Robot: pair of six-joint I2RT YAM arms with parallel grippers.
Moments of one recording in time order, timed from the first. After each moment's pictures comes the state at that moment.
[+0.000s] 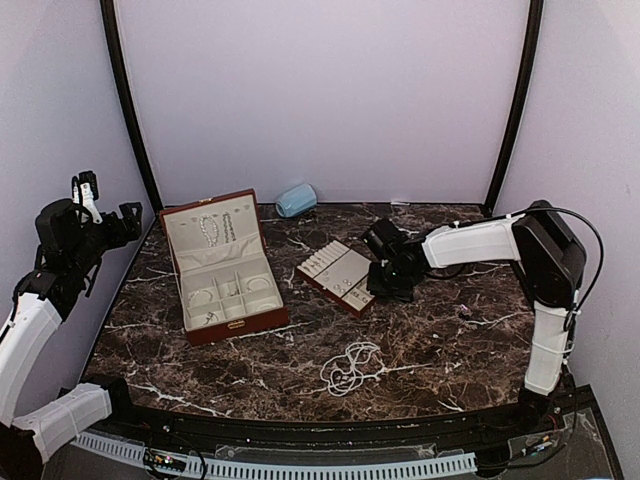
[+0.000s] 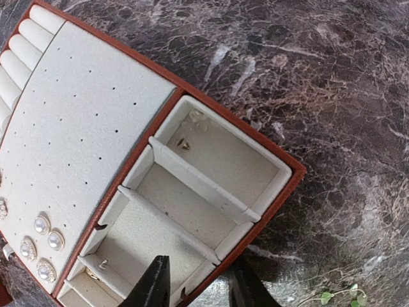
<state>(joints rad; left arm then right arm) 0.02 0.73 0.70 -0.13 -0.04 -0.18 0.73 1.95 1.27 -0.46 0.24 0.81</state>
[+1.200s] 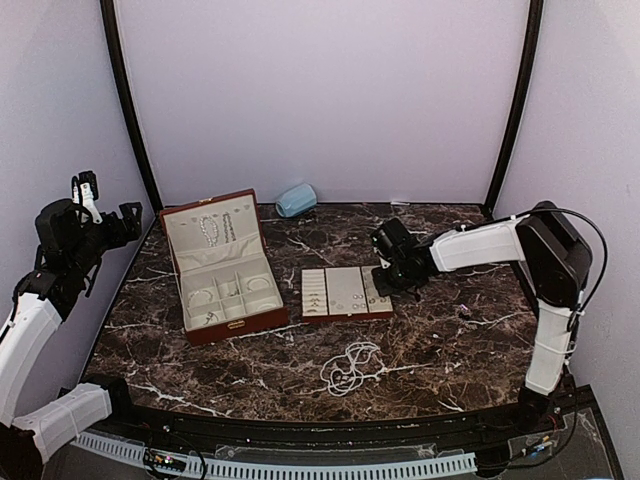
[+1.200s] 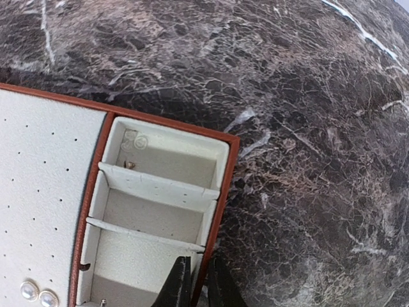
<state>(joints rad) 0.02 0.73 0.70 -0.13 -0.04 -0.18 0.70 1.92 1.20 -0.31 0.29 0.29</state>
